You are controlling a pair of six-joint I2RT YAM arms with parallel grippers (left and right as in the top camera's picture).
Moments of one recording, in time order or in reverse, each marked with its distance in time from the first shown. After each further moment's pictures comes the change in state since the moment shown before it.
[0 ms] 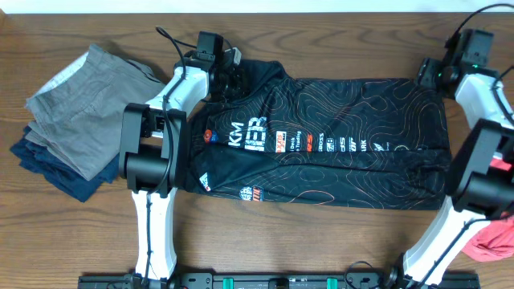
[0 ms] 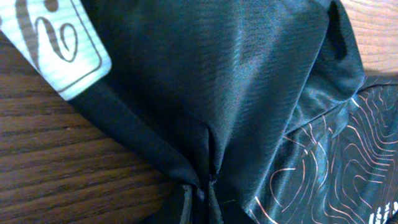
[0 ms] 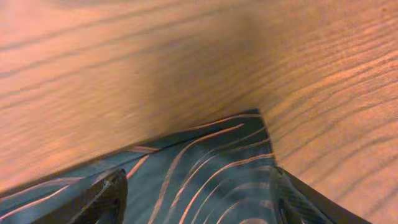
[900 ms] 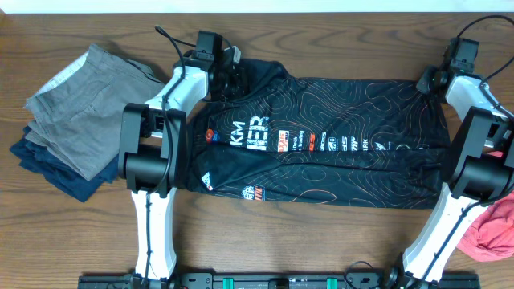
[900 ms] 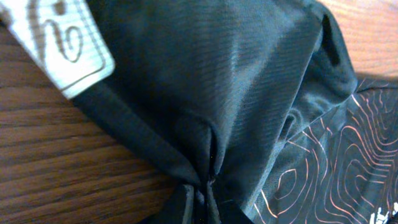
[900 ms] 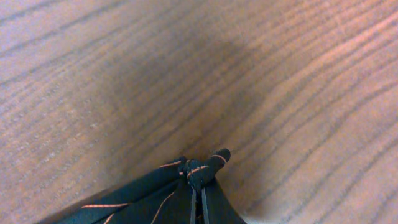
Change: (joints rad) left arm 0.011 -0.008 0.000 0.016 0.001 0.000; right arm -0.003 0.117 0.033 0.039 0.101 0.132
